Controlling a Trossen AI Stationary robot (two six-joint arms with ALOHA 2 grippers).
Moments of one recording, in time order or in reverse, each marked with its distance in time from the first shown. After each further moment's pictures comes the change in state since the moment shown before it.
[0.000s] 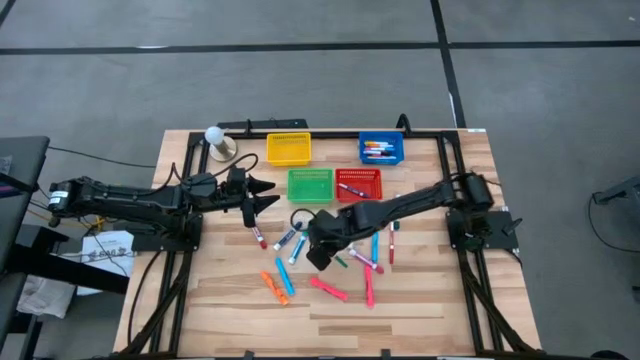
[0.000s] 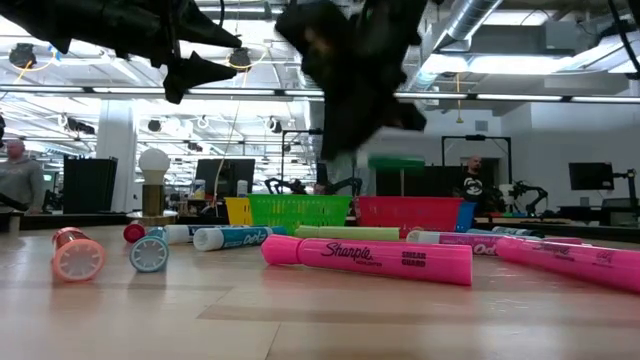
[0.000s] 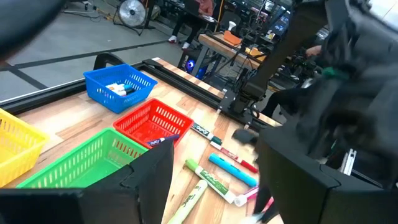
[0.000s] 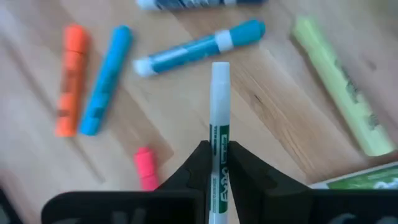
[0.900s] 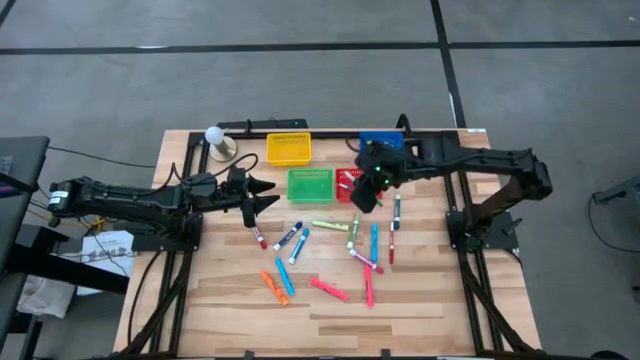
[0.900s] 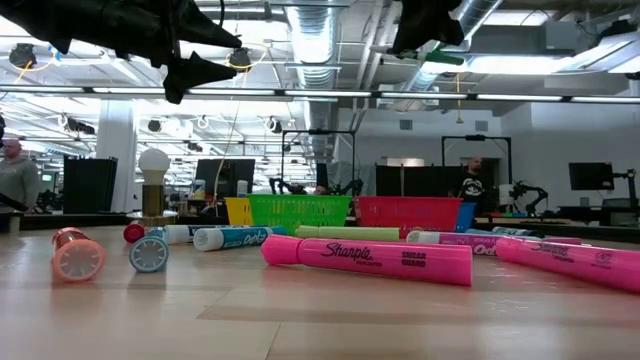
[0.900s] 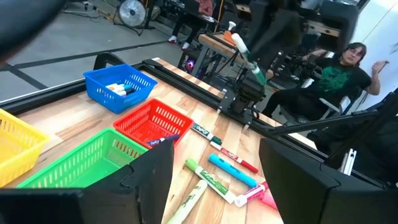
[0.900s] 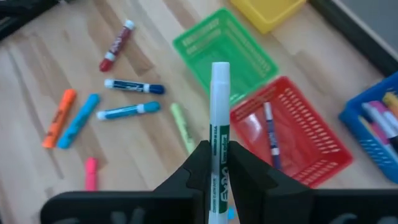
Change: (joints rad) left arm 0.000 0.000 0.000 0.000 0.000 0.000; right arm -0.240 -0.478 0.002 -0.309 0.106 -0.386
